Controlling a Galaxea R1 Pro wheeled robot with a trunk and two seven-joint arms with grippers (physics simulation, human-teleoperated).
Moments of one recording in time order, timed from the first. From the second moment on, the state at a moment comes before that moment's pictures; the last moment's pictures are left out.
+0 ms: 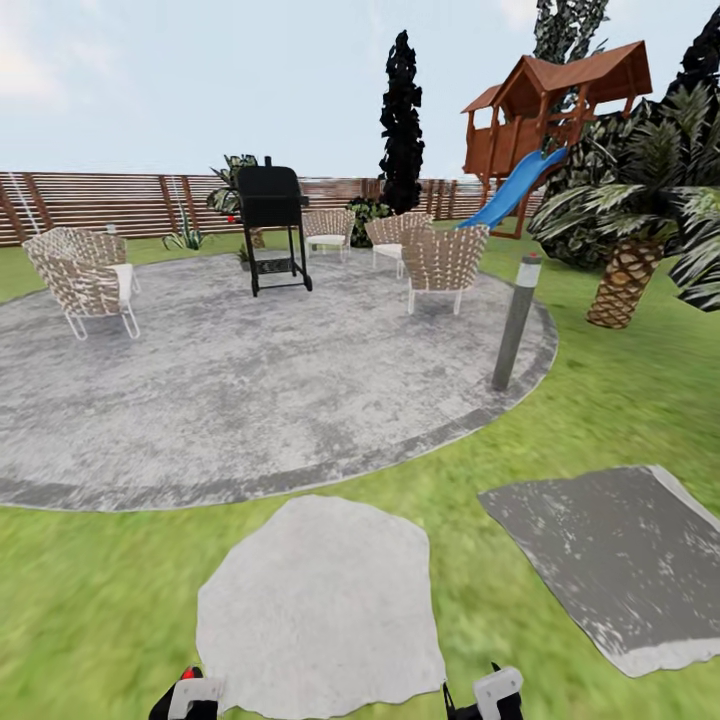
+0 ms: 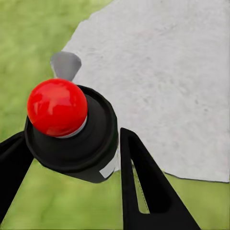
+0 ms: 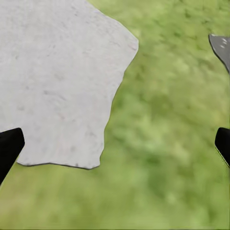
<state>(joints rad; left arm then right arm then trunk) -0.33 0.09 -0.22 -0.20 0.20 -0.49 0.08 -0.35 0.03 0.09 -0.11 0.32 -0.63 -0.21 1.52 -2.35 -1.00</state>
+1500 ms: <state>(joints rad) -0.33 0.09 -0.22 -0.20 0.20 -0.49 0.08 -0.35 0.03 0.09 -0.11 0.32 -0.63 -0.22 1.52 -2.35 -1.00</state>
